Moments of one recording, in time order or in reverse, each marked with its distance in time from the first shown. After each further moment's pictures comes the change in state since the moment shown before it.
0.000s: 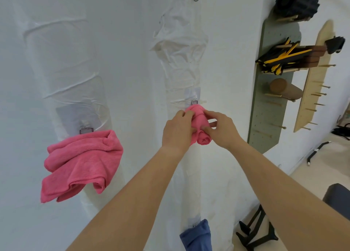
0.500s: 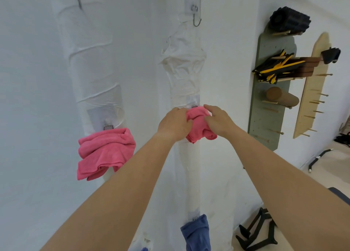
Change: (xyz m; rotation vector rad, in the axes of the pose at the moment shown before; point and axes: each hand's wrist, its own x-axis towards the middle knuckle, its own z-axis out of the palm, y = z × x) left_hand -0.013 0.018 -0.074 -0.084 -0.126 -0.031; right_hand -0.025 -0.088 -0.040 -0.160 -0.096 0.162
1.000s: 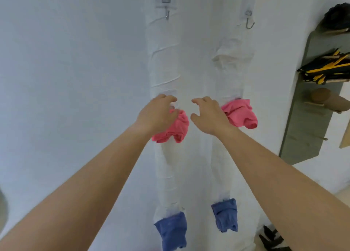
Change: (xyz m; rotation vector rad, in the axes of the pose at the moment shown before) left_hand -0.165 -0.073 -0.155 0.201 0.140 -0.172; right_hand -0.099 -0.148 0.079 -0.266 -0.043 -0.325
